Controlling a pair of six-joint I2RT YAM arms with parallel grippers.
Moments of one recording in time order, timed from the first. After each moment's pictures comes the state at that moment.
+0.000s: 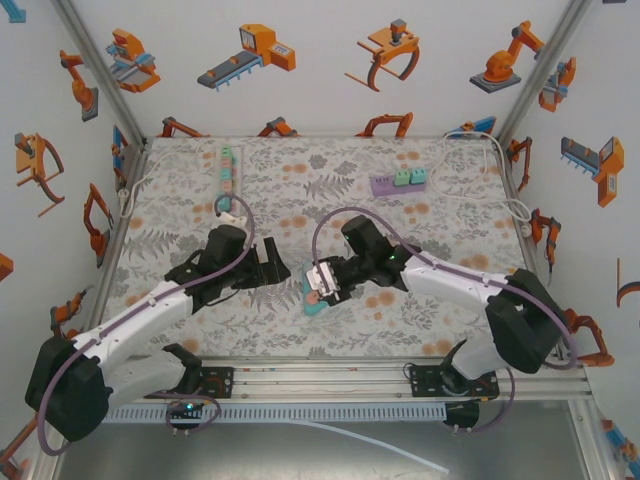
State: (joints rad) left arm -0.63 1.06 0.61 -0.29 0.04 -0.65; right arm 0.80 1.47 0.85 -0.23 -0.76 -1.09
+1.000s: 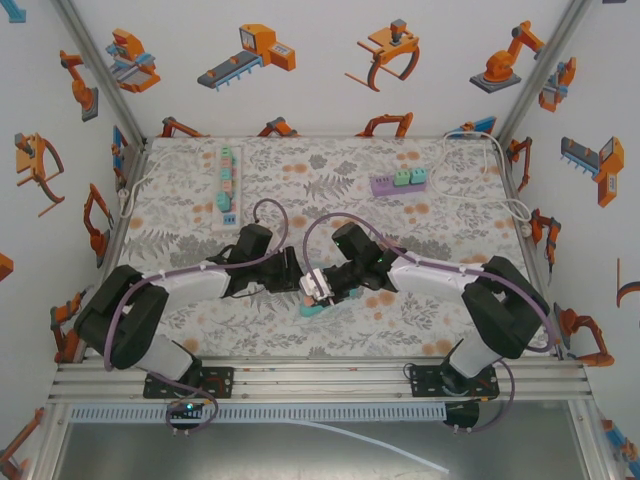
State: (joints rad) left arm -0.66 1.49 0.61 0.08 0.37 -0.70; right arm 0.83 1.57 0.84 -0.14 -0.82 -1.07
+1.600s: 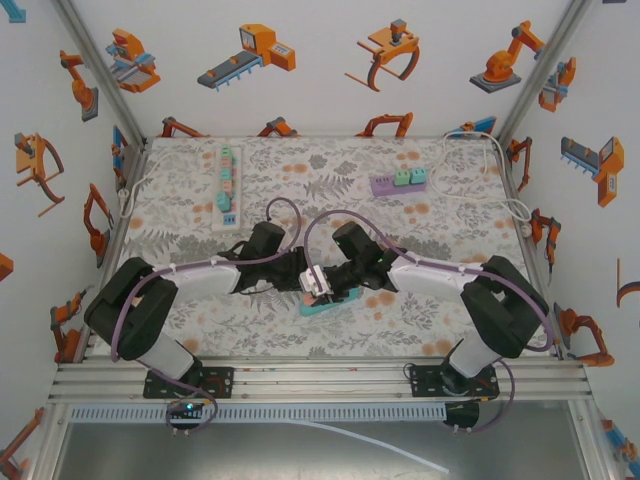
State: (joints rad) left arm -0.73 1.56 0.69 0.03 0.33 -0.69; right arm 0.82 1.57 0.83 -0.12 -0.82 -0.99
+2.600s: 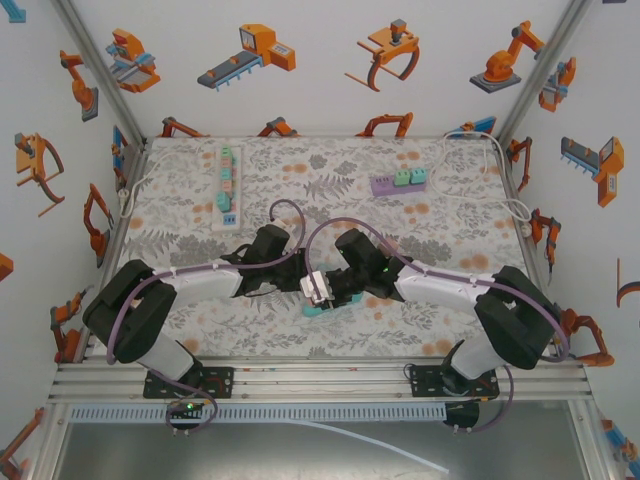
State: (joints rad) left arm -0.77 1.55 0.68 0.06 0.26 -0.69; right arm 0.87 1.49 0.77 -0.08 -0.70 -0.93
